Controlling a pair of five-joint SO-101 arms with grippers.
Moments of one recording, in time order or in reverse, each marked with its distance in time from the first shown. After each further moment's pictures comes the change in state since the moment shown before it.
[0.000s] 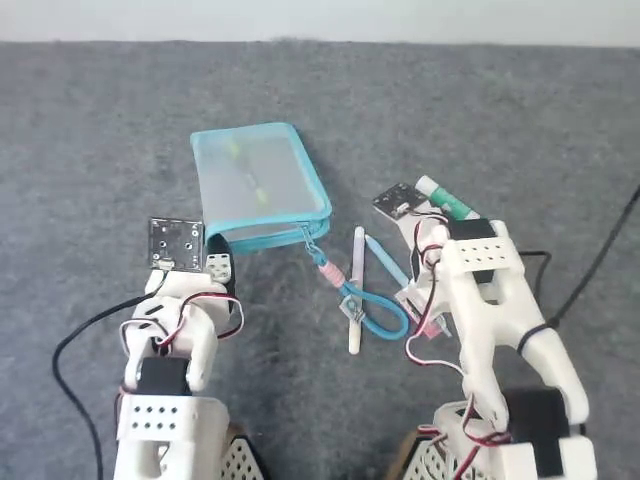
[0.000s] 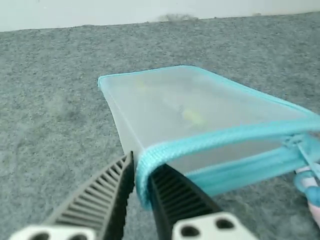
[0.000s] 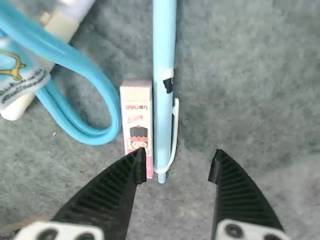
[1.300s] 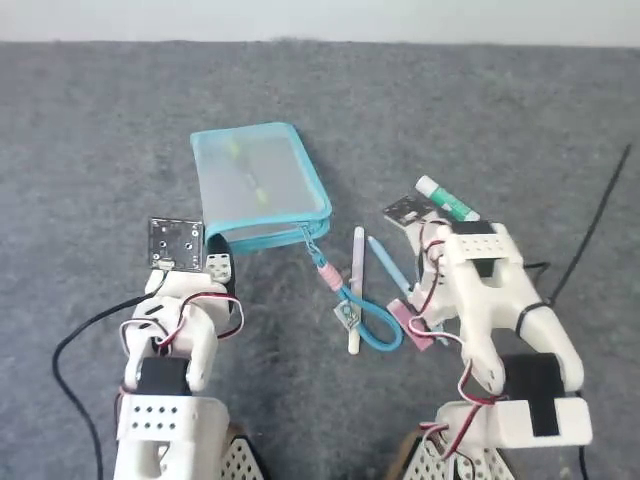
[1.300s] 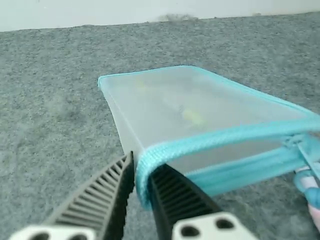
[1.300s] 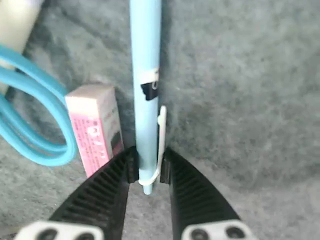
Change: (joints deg) left arm 0.0 0.0 0.0 0.0 0.0; right arm 4.0 9.1 0.6 -3.9 -1.0
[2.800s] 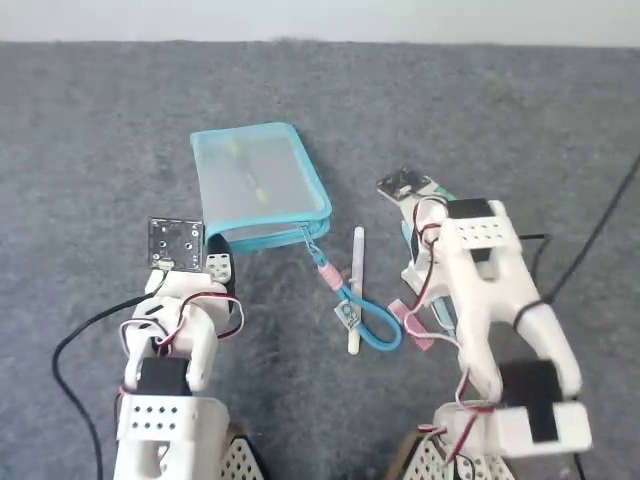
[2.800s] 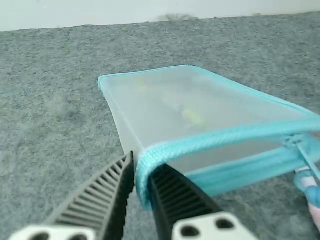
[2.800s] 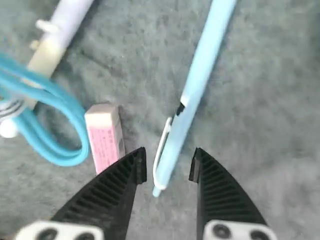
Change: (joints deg) left arm 0.0 0.0 0.0 0.0 0.1; right arm -3.4 -0.1 -9.3 5.5 -1.8
